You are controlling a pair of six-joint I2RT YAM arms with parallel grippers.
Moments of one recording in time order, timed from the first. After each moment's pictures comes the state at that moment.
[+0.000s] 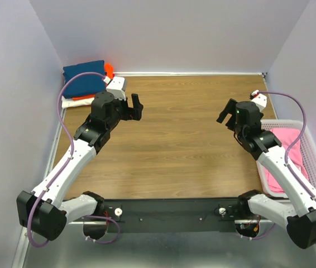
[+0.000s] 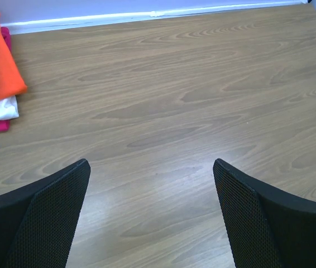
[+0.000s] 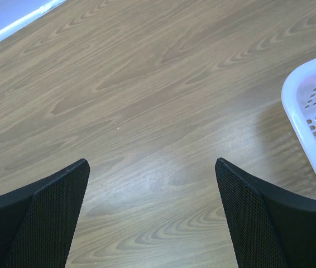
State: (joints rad) left arm -0.42 1.12 1.02 -0.19 -0.02 -0.21; right arm 0.35 1.03 0.93 -0.45 0.46 0.58
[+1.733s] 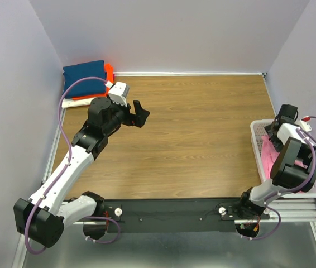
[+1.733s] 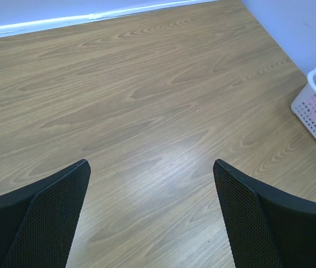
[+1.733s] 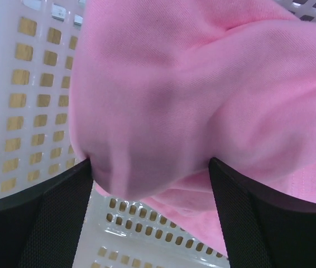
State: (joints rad) left arm -0.42 1.05 0.95 -0.13 0.19 -0.23; right arm -0.45 1.60 0.95 -0.38 0.40 0.76
